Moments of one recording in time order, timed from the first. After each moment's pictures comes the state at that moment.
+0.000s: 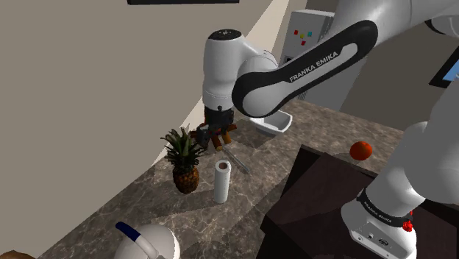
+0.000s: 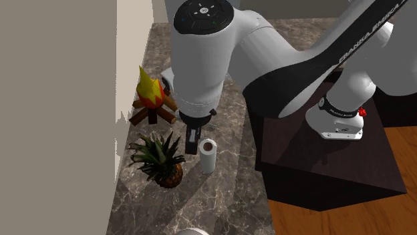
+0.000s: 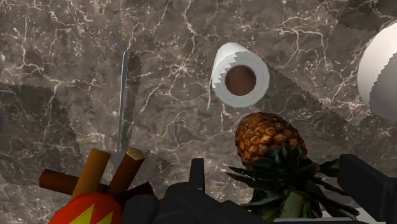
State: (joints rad) arm 0.22 0.10 0.38 -2.15 -0.19 2.30 0.56
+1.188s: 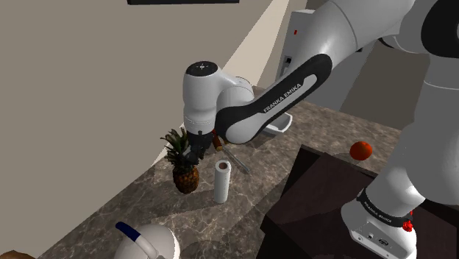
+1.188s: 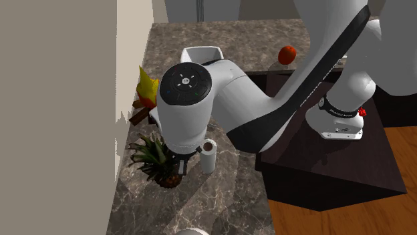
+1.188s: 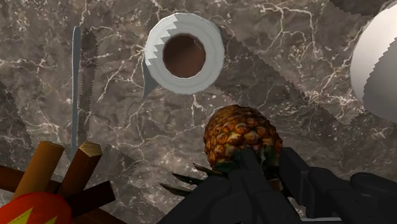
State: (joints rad) arm 0.29 0.33 0.36 -2.03 -0.34 2.40 0.69
